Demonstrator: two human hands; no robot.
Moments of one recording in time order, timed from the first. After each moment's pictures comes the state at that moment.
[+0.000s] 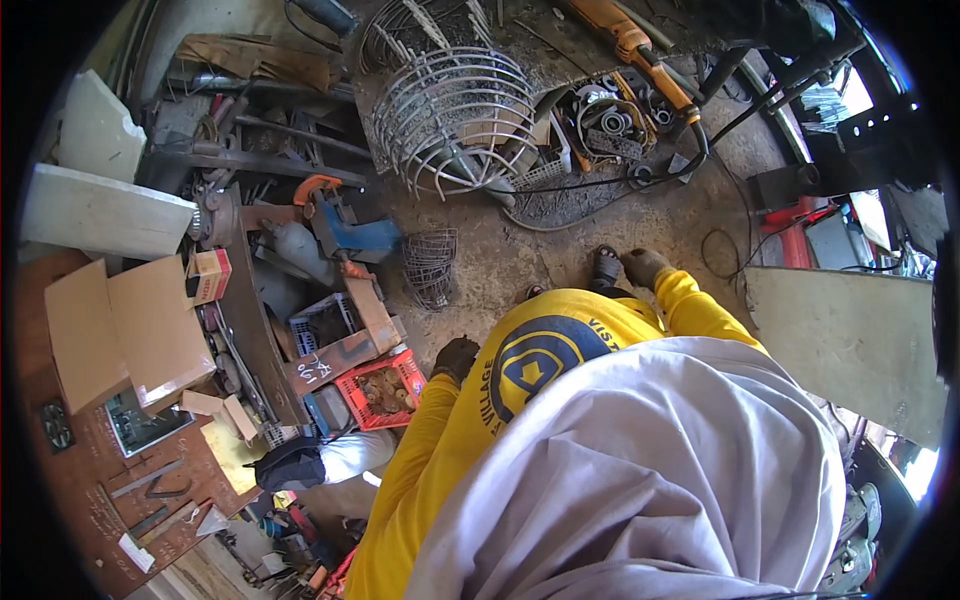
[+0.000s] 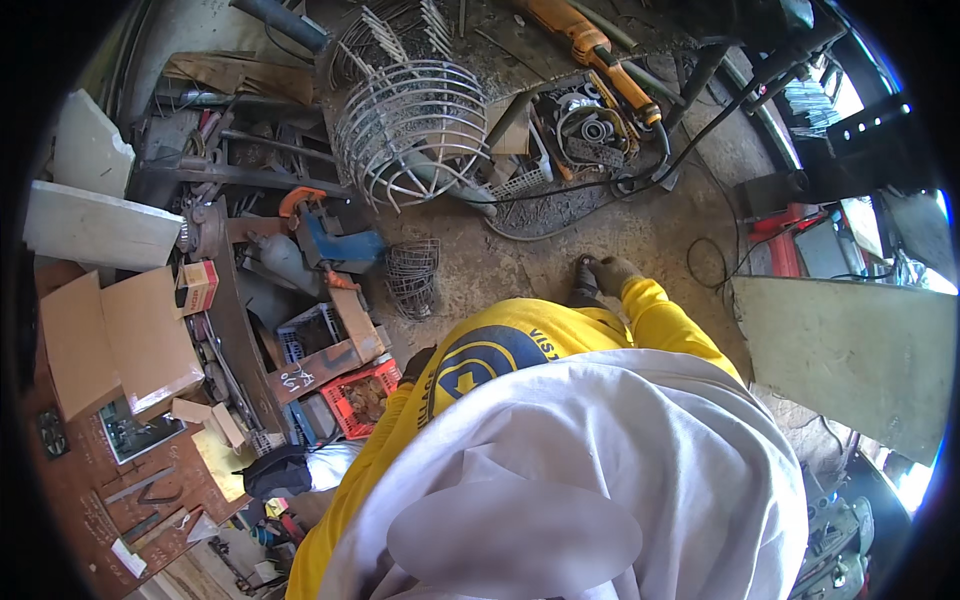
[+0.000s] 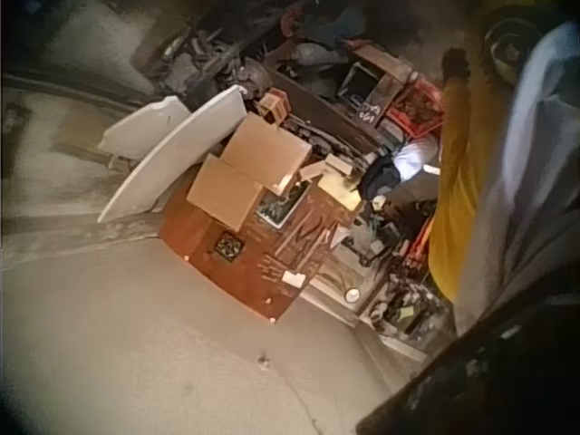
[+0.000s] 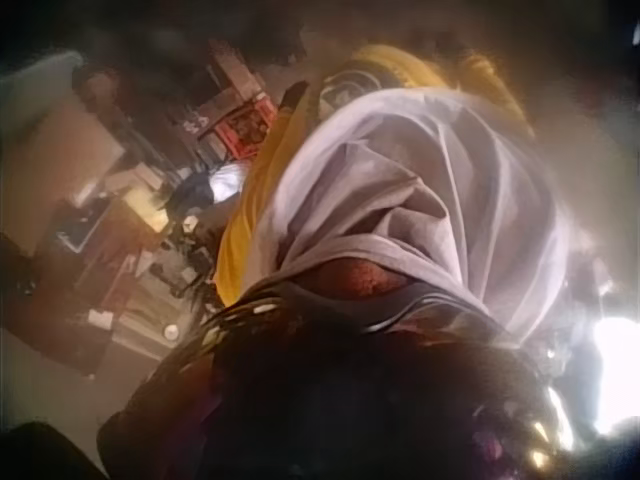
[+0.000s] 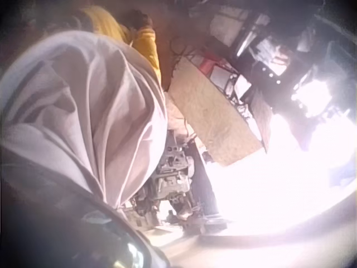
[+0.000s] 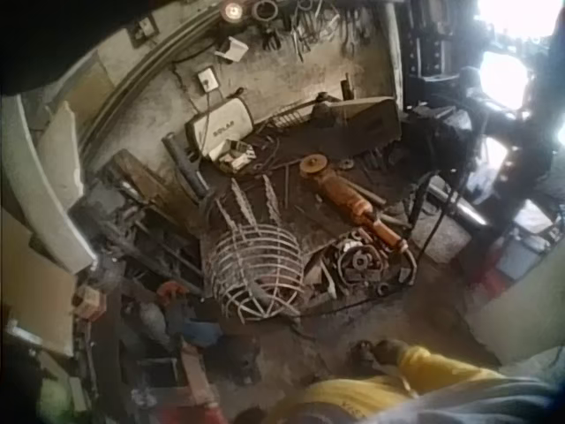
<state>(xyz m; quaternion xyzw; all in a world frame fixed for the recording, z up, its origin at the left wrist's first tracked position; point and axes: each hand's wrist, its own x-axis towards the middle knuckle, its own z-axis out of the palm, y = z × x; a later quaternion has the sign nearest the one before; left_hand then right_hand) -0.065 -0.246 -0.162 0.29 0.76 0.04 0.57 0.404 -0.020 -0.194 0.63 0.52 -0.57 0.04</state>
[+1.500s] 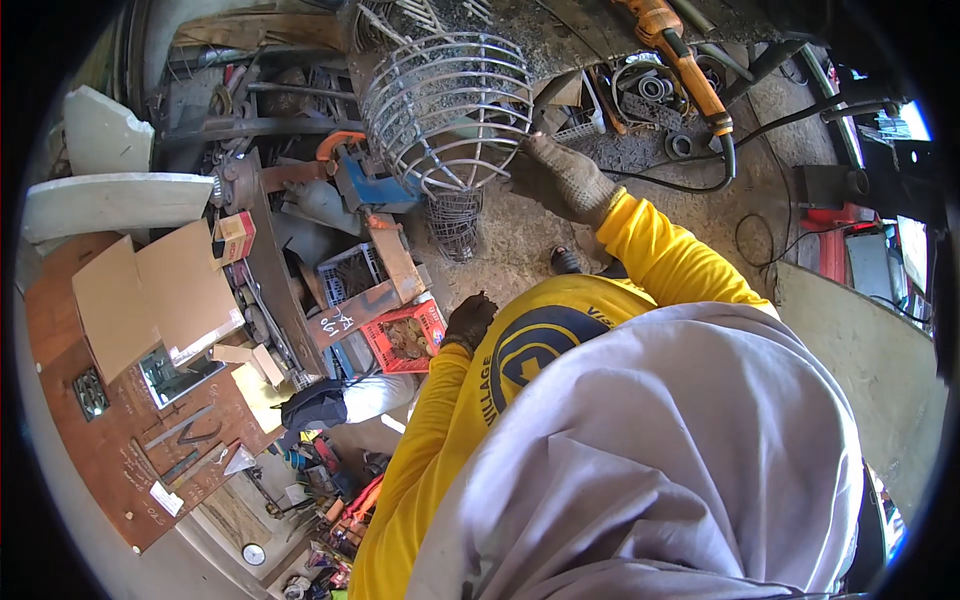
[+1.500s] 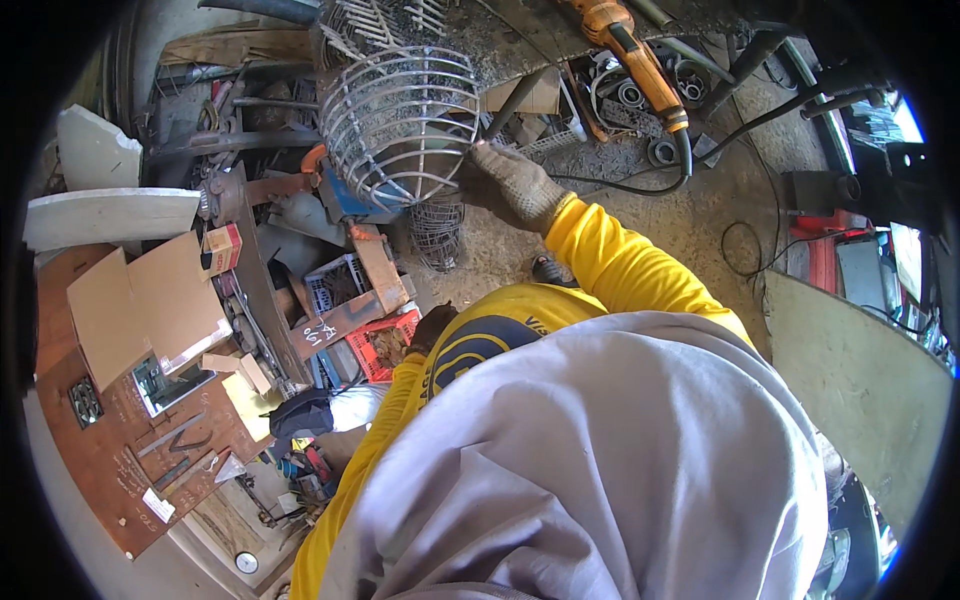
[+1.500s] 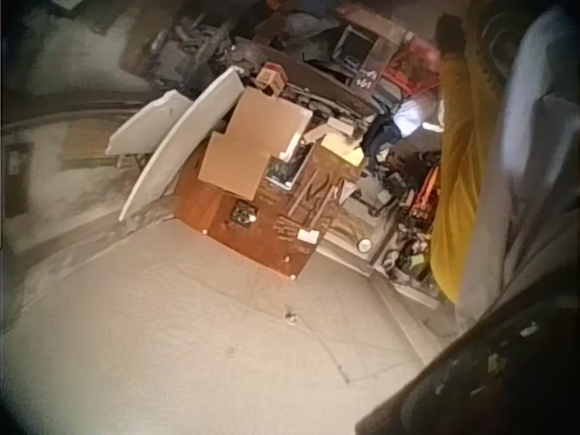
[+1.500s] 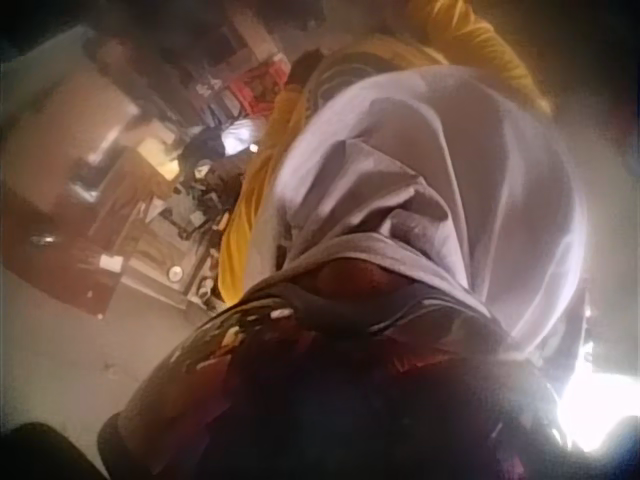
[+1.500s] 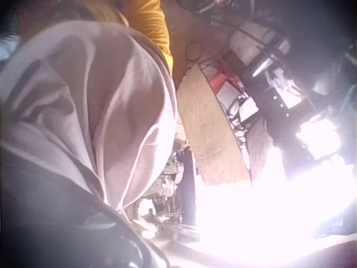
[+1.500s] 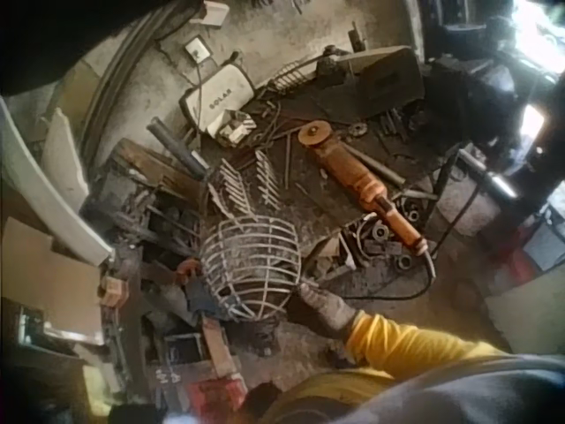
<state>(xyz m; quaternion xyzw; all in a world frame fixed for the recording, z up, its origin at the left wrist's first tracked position) -0.004 -0.185 -0.076 0.33 0.81 0.00 0.48 0.244 0.101 -0.019 0.13 0.13 -0.93 -0.32</state>
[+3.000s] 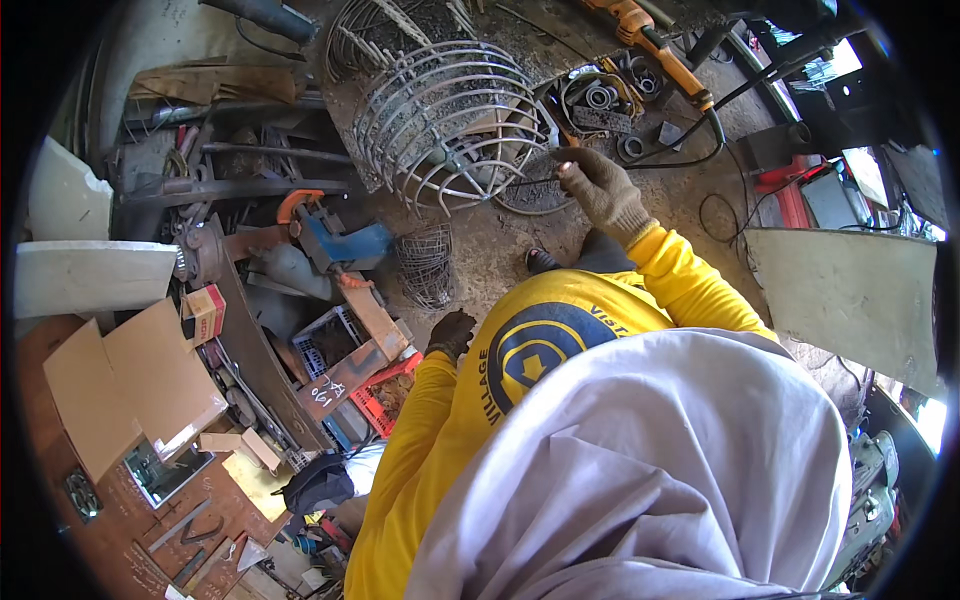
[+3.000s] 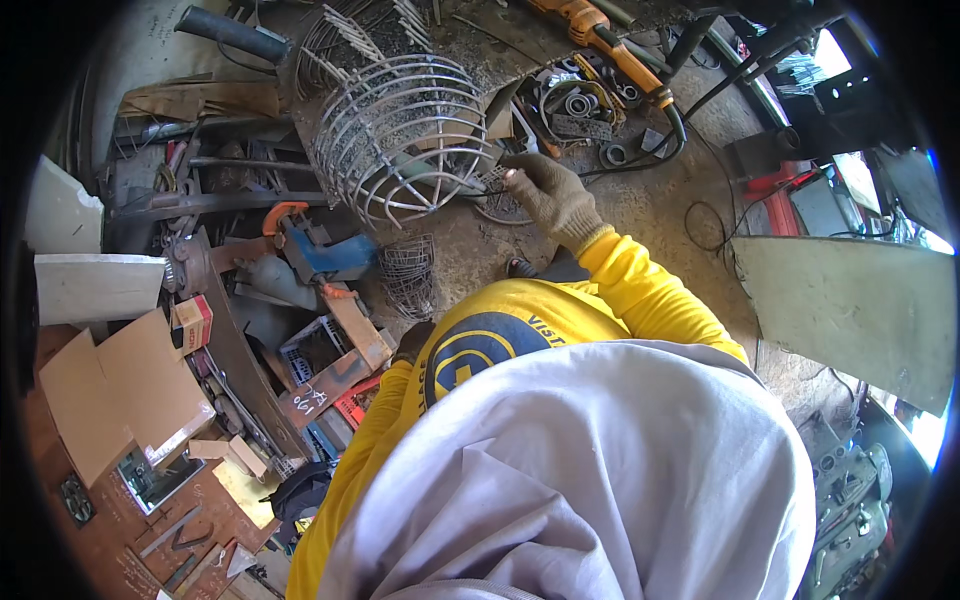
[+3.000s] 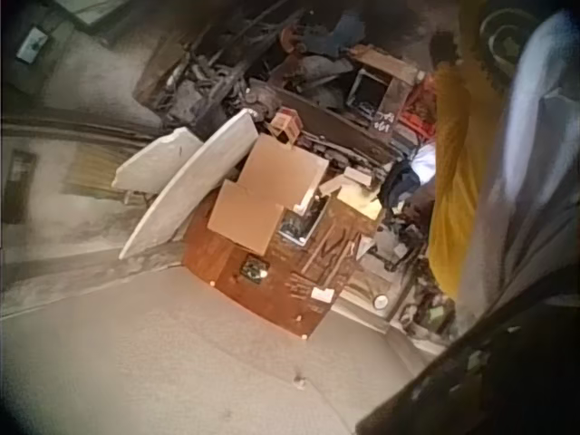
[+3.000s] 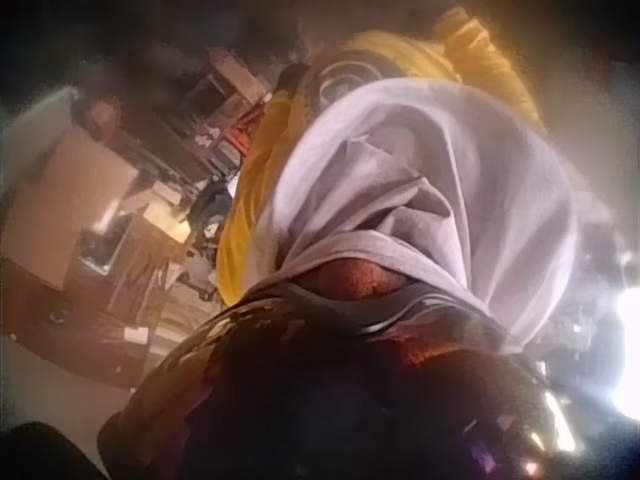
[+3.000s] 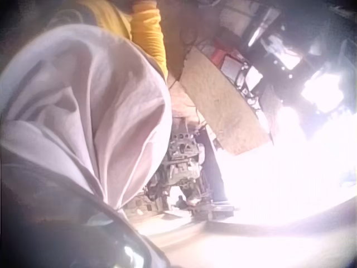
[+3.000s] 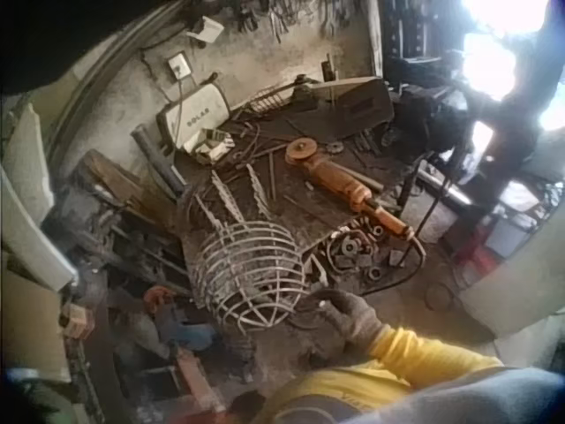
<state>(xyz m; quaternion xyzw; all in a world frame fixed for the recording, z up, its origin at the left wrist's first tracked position) -0.109 -0.152 -0.145 0.40 0.72 -0.08 0.56 0.269 0.058 0.000 0.51 0.51 -0.57 -0.40</state>
